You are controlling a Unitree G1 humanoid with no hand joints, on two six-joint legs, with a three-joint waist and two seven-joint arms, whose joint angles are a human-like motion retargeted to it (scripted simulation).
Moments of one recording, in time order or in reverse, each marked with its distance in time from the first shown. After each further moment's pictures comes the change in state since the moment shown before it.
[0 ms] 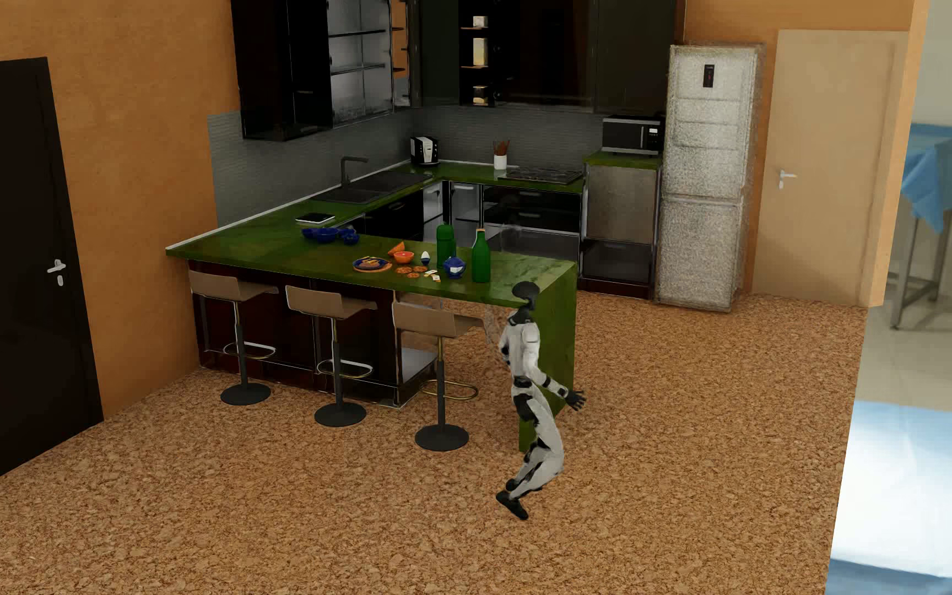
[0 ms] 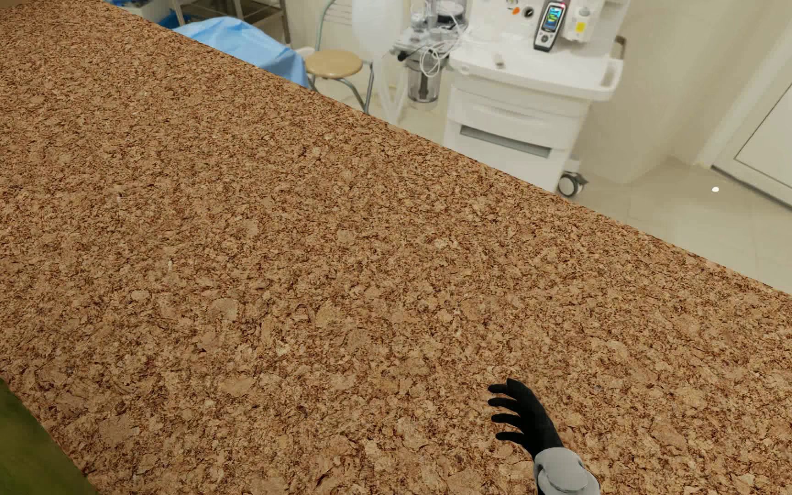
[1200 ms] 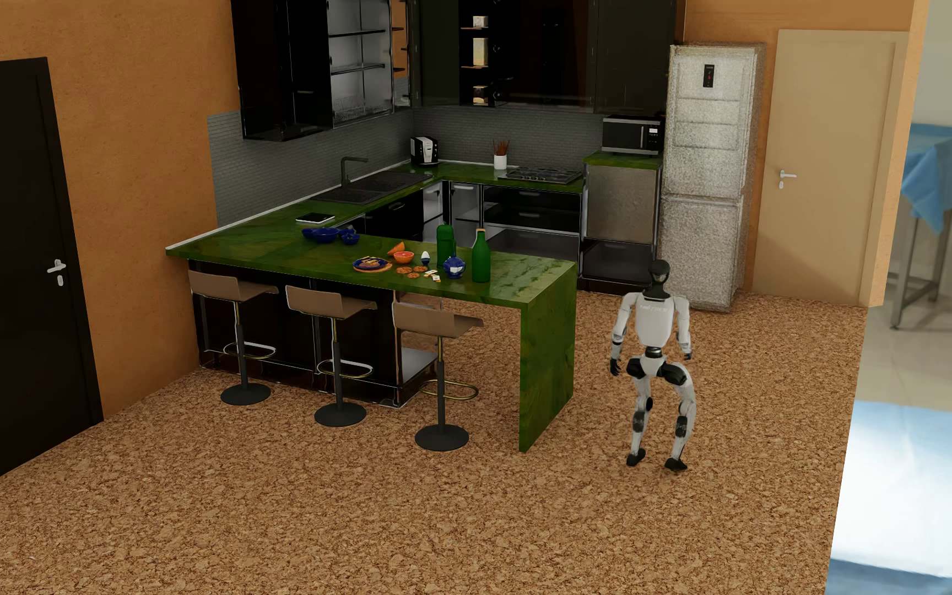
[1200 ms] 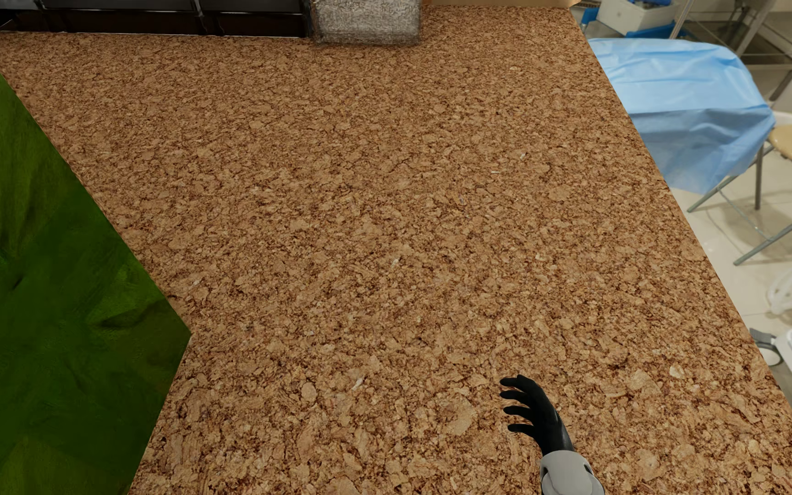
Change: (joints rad) body -0.034 -0.019 0.022 -0.011 -0.011 0.065 0.056 -0.041 0.003 0.063 -0.115 -0.031 0.019 -0.035 -0.126 0.013 -0.015 0.074 0.002 0.000 0.009 -0.019 0.008 0.087 -0.028 -0.021 -0.106 -0.044 -0.087
